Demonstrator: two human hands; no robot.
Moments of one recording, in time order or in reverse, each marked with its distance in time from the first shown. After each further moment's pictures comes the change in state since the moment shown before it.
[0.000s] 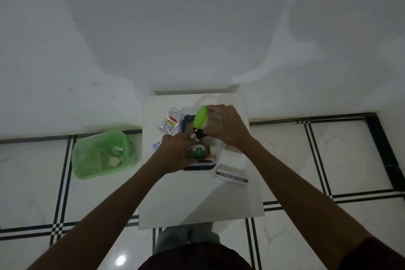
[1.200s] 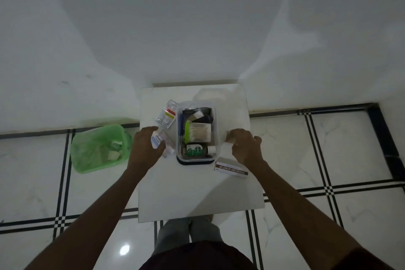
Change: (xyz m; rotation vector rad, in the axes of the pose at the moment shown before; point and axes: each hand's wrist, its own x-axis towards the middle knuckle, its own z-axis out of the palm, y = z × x) left_hand -0.025 -0.067 0.046 -0.312 0.403 -0.435; right_hand -0.066 0.096 0.065 -0.221 -0.133 0.449
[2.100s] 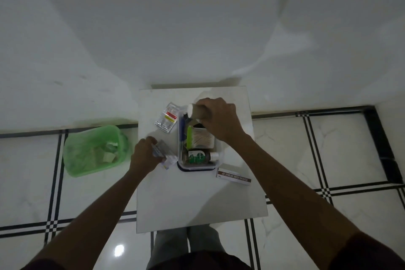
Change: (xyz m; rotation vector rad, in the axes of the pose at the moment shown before) left_hand 0.022 -0.033 0.029 0.031 -0.215 -0.244; right_hand 0.052 -0.099 -0.052 0.114 0.156 -0.421
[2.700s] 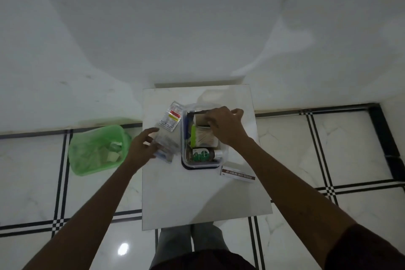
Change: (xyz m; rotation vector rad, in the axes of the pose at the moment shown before) left_hand -0.007 0.000 -0.038 -0.534 -0.052 0.019; right_hand -0.008 0.013 0.024 -0.148 -0.078 0.066
